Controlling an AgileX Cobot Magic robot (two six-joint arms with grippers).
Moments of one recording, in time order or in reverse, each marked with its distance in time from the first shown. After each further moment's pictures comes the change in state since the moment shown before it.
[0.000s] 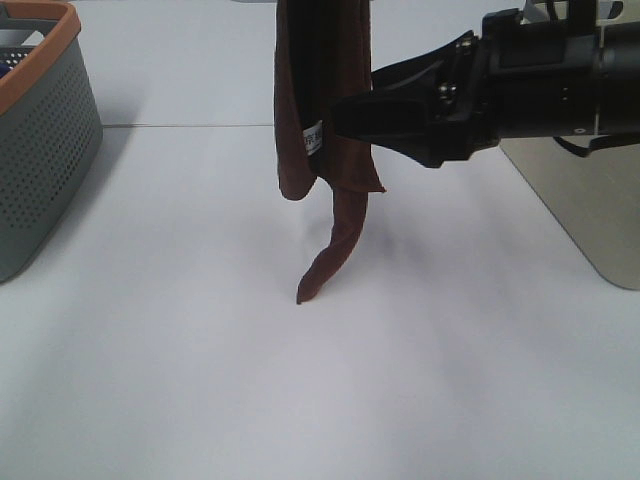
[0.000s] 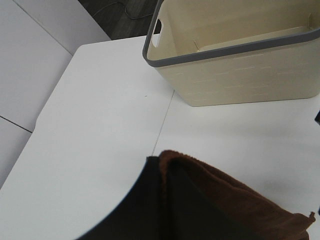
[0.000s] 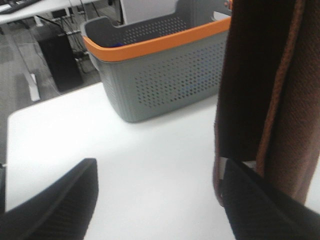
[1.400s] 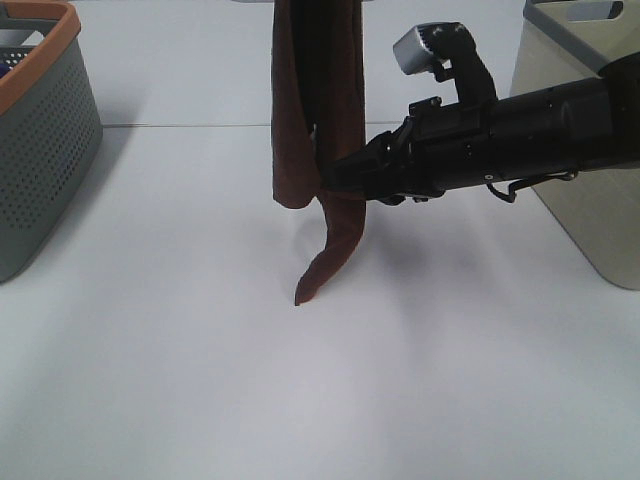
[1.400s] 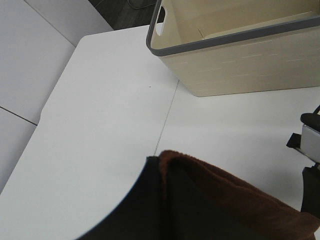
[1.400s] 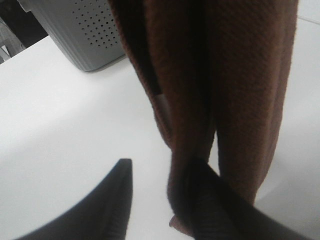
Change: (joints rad) left arm 0.000 0.013 0.000 0.038 -0.001 -0.001; right arm 0.040 0.293 -0.095 0.001 -0.123 0.072
